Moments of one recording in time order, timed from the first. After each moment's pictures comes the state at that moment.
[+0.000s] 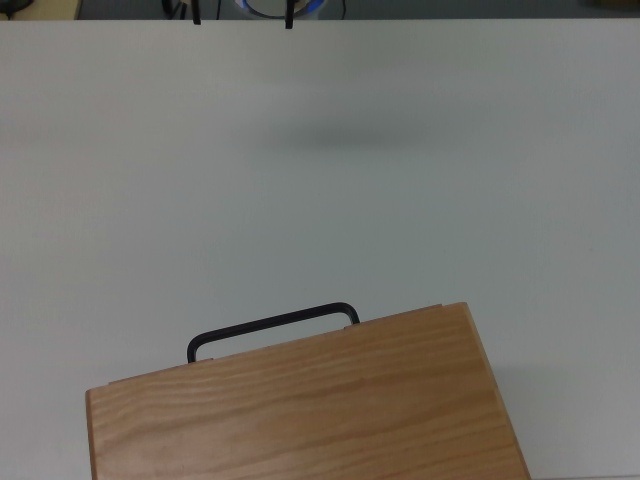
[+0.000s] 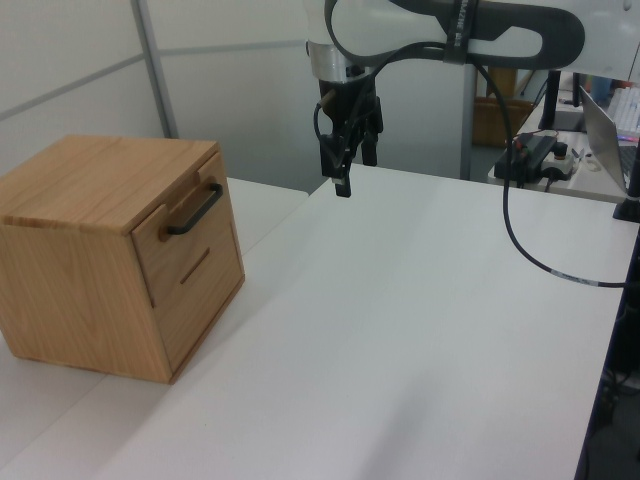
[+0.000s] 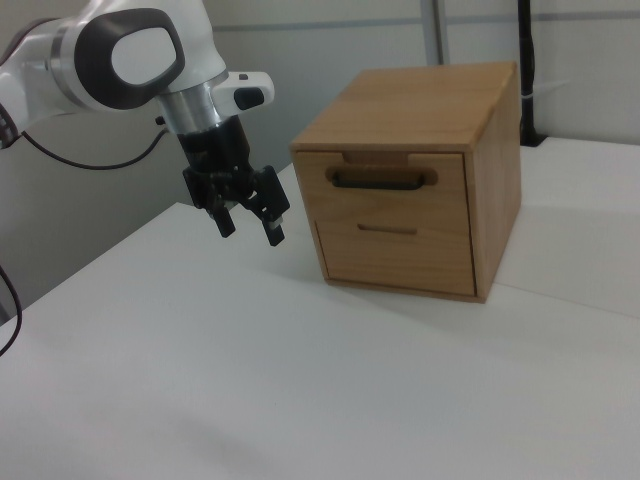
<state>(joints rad) 0.04 0.11 0.05 -1.34 -0.10 1.45 -0.01</state>
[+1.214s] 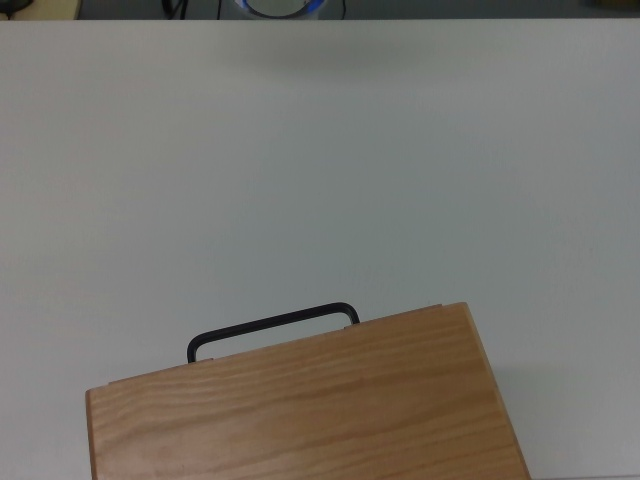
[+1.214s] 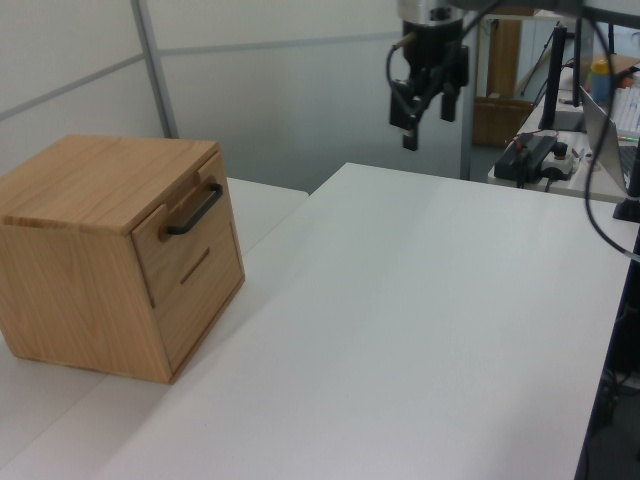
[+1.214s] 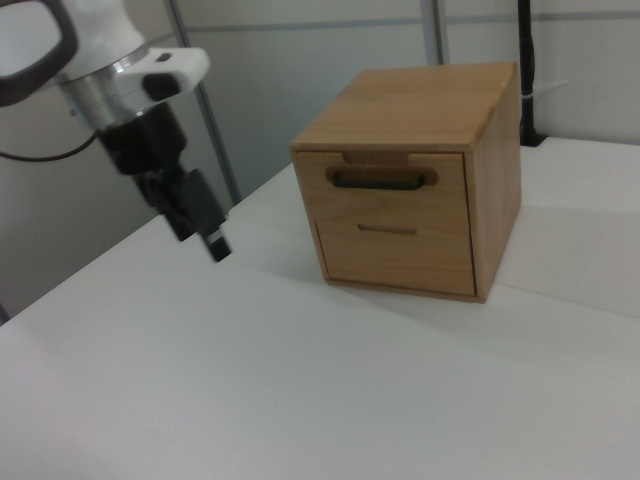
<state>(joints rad) -0.03 -0.24 0.04 -1.58 -0.12 1.43 0.16</state>
